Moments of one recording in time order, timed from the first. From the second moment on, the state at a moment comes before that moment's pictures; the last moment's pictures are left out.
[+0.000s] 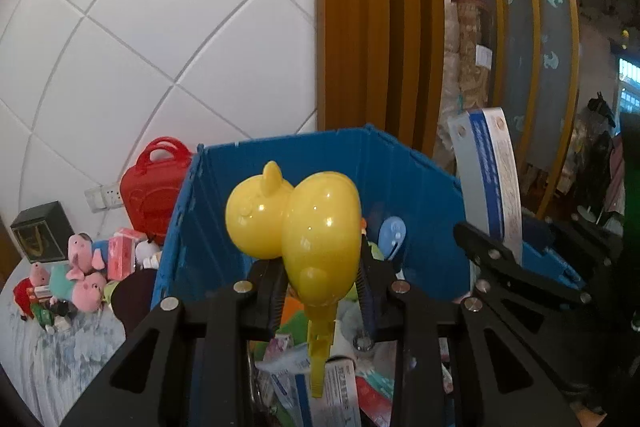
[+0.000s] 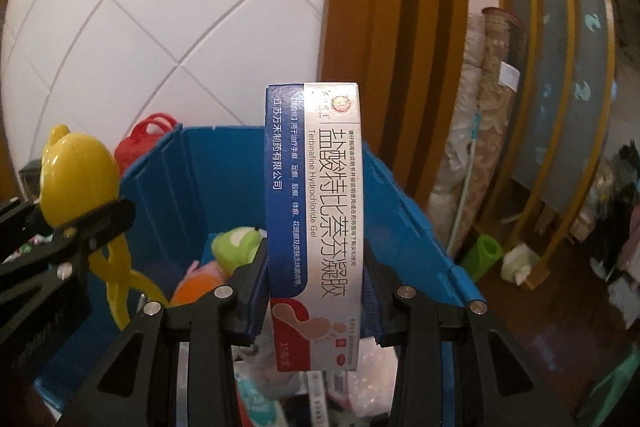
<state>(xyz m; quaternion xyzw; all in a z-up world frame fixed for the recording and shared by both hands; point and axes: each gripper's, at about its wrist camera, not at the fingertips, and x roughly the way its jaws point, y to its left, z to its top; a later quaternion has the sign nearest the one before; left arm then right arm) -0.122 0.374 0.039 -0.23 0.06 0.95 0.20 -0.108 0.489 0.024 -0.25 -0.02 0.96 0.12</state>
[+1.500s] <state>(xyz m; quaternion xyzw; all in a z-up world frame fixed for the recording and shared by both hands) -0.088 0.285 0.040 -0.23 0.03 0.96 0.15 -0.067 0.463 0.027 -0.26 -0.04 0.96 0.09</state>
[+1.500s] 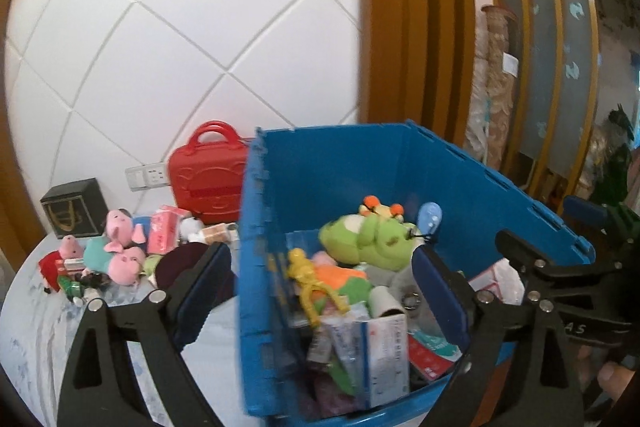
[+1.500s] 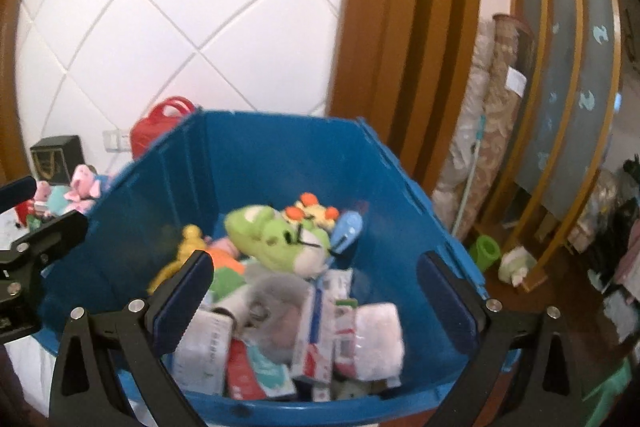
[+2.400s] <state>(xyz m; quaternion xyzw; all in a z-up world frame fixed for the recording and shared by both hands) -0.156 -0.124 -0.040 -0.34 -0.01 0.94 0.01 -0.140 0.095 0.008 -0.28 -0.07 0.96 -0.01</state>
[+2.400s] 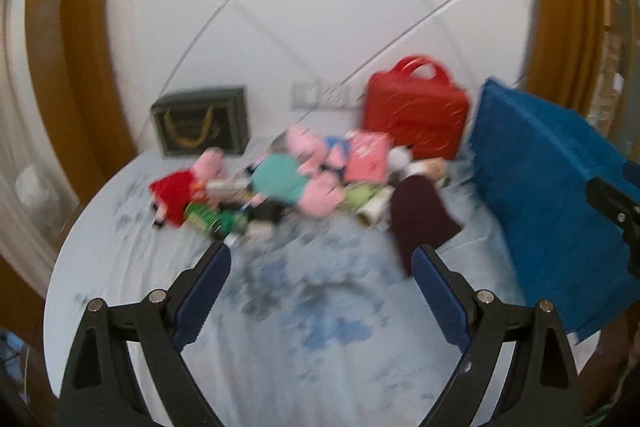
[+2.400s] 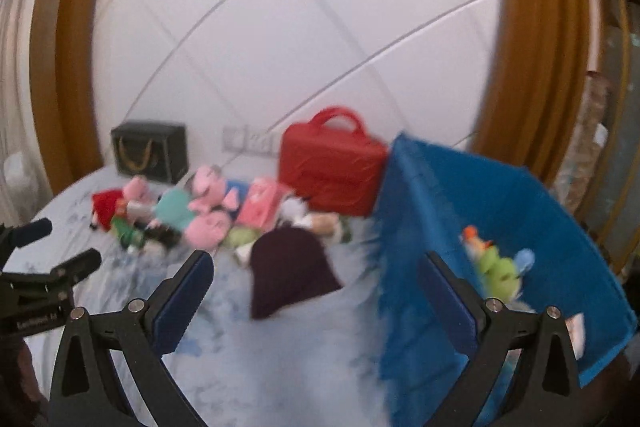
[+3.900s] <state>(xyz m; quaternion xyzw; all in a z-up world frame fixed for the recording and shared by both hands) -0.346 -0.345 -0.237 -0.51 -0.06 0.86 -0.04 -0.393 -0.181 -0.212 -0.52 0.03 0.83 -0.18</state>
